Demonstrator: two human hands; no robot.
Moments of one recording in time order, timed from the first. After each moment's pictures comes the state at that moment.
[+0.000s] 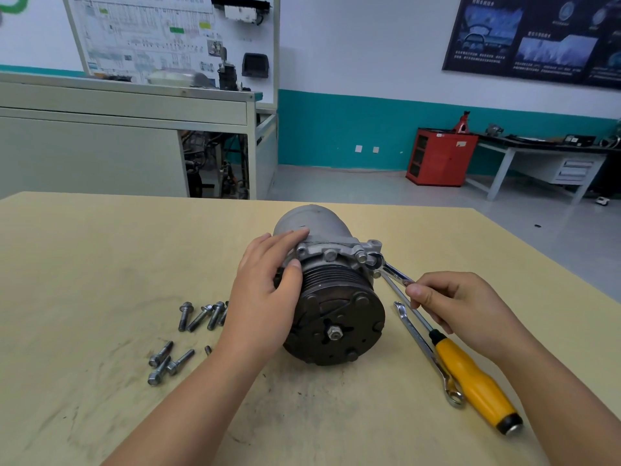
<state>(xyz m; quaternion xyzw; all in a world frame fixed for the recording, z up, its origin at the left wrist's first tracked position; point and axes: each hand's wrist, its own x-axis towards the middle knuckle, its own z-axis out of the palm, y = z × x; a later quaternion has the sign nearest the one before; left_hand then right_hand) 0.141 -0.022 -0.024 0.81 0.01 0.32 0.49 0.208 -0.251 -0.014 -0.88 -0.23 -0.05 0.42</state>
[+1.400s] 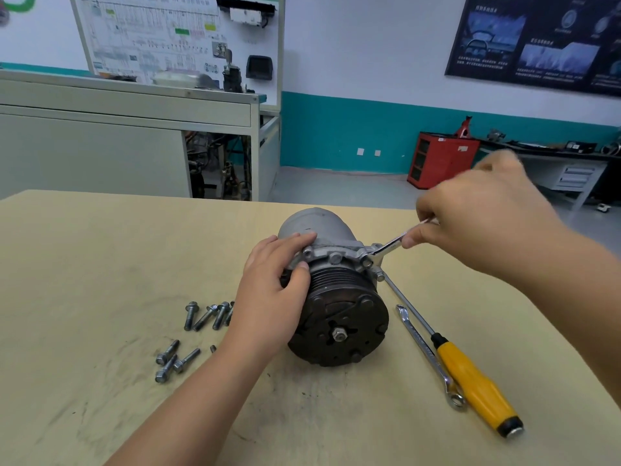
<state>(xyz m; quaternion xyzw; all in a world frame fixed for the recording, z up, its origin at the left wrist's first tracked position) 0.142 -0.020 -0.022 0.81 0.01 0.31 0.49 0.190 -0.205 0.103 -0.92 -0.24 -0.25 -0.18</state>
